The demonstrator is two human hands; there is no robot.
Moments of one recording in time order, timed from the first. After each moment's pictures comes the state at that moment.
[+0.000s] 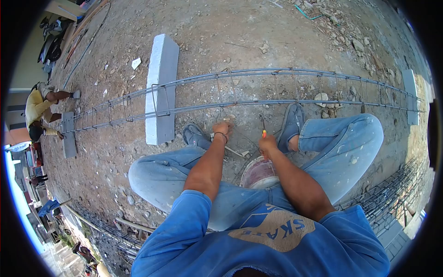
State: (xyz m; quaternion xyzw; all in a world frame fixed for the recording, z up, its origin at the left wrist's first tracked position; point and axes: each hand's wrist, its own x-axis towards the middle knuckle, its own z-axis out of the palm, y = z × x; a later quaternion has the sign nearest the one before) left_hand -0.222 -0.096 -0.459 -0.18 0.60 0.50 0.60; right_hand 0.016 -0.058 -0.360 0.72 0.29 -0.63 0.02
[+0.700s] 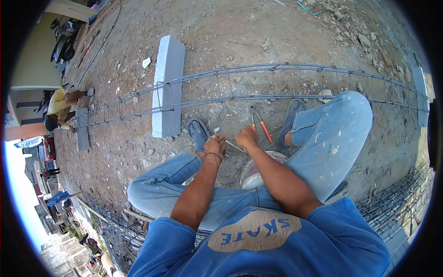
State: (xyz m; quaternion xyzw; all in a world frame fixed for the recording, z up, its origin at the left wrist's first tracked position) left_hand -0.181 -0.185 -0.338 -0.16 0.67 0.54 0.48; right_hand -0.051 -0.075 -0.319 0.62 0.62 -0.48 0.07
